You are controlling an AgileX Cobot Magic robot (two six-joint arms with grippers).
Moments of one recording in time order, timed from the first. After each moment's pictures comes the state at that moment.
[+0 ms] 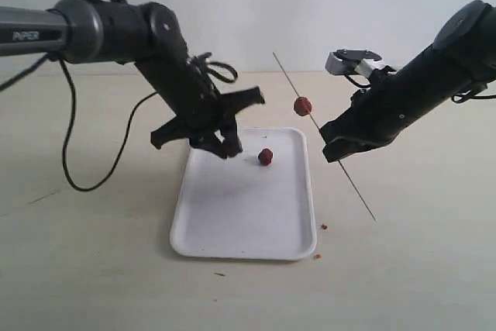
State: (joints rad) left arm -0.50 2.24 -1.74 -0.45 0.86 -0.35; right arm 0.02 1.97 -1.23 0.73 0.77 -0.86
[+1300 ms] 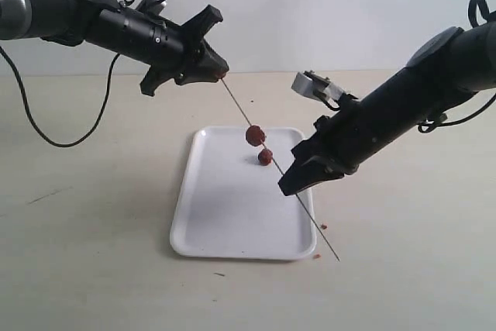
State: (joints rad) left arm -0.32 2.21 -1.74 -1.01 0.69 0.17; right arm 0.09 2.02 -1.19 0.98 0.98 -1.04
